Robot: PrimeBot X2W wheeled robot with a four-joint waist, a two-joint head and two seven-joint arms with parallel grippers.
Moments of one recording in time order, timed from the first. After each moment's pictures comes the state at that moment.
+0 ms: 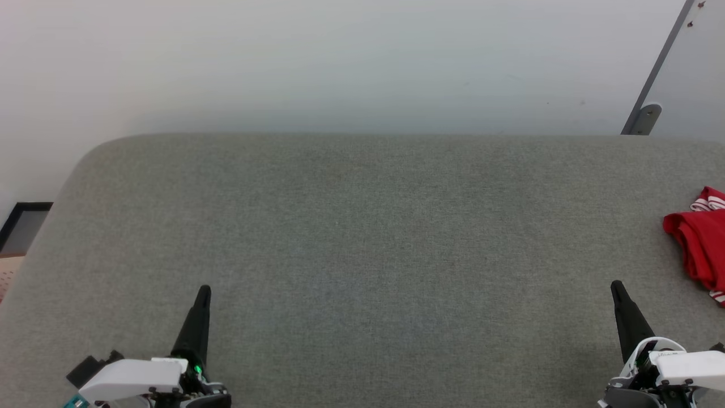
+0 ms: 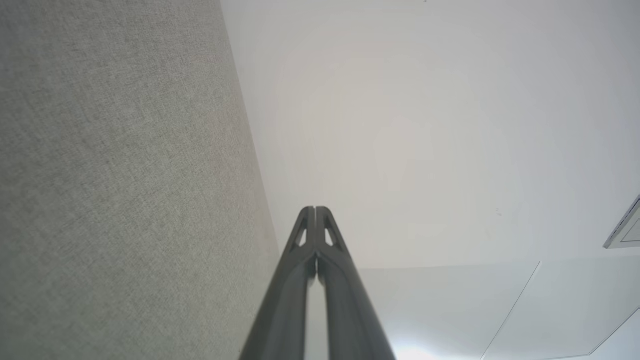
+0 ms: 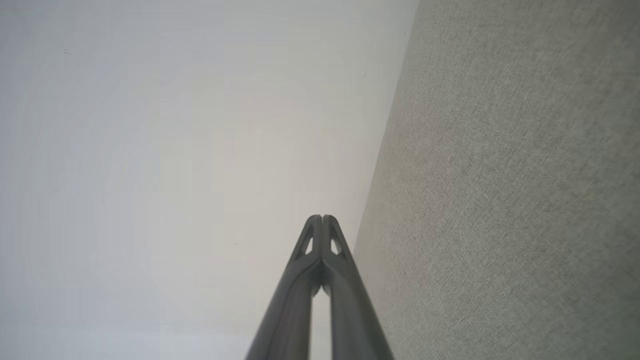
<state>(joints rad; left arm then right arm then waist) -0.09 0.06 0.11 0.24 -1.55 -0.13 0.10 -0.09 -0.05 -0.11 0.25 1.54 0.13 0.10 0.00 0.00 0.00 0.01</state>
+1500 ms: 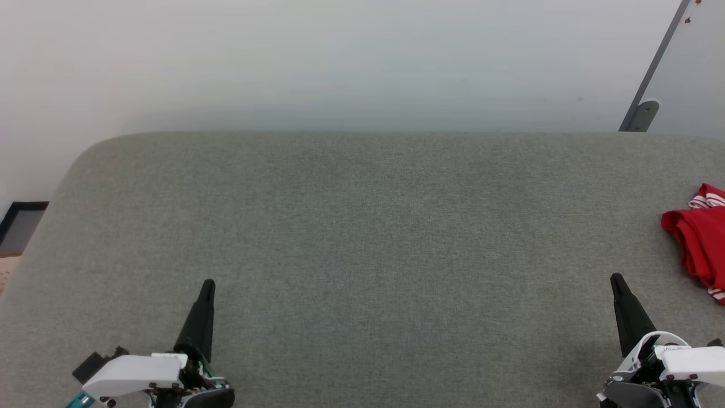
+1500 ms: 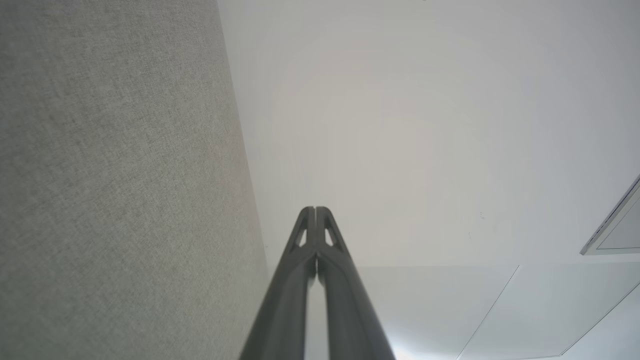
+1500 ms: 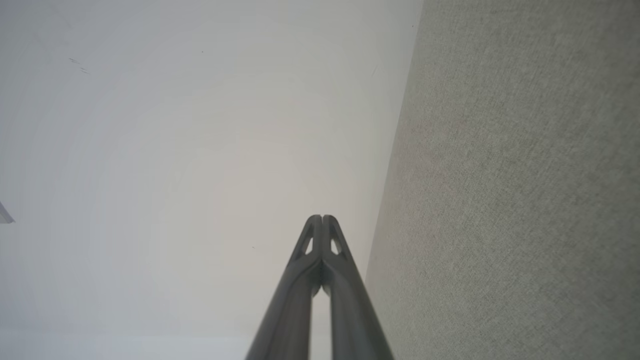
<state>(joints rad) -0.11 0.05 0.11 0.25 -1.61 -0.13 0.12 -0.11 -0.05 -0.11 0.25 1.61 0.13 0.11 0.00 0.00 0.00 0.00</state>
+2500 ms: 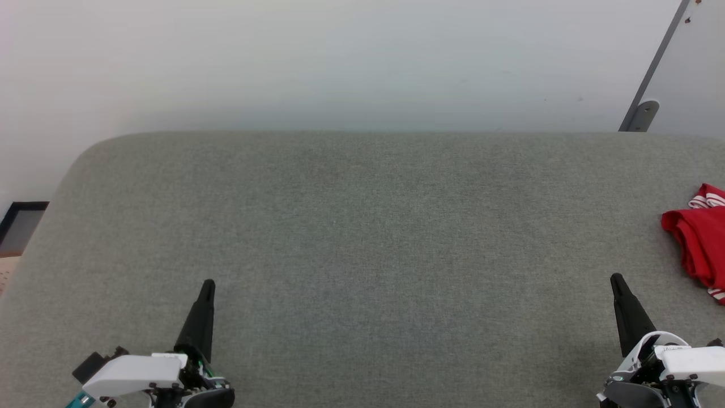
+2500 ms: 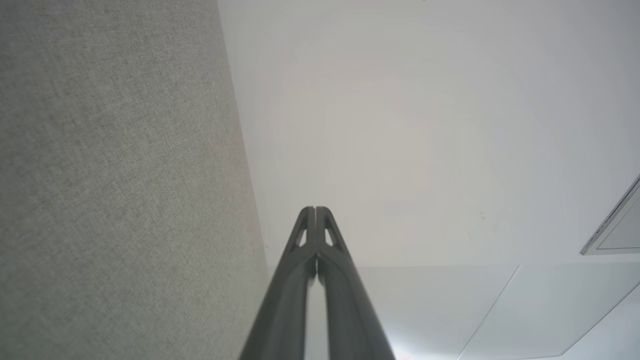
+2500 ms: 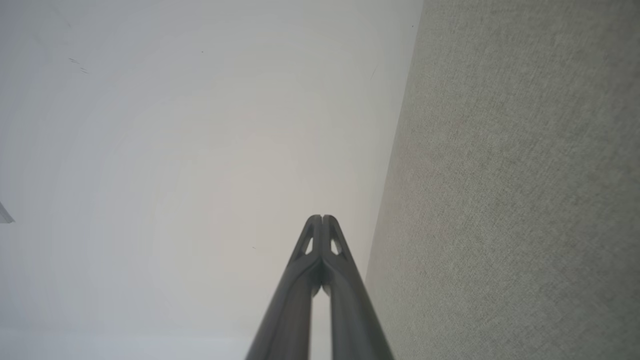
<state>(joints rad) -0.11 0.05 0.11 0.25 -1.61 -0.13 0.12 -0.11 -0.05 -0.11 0.25 1.61 0.13 0.11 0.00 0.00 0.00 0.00</state>
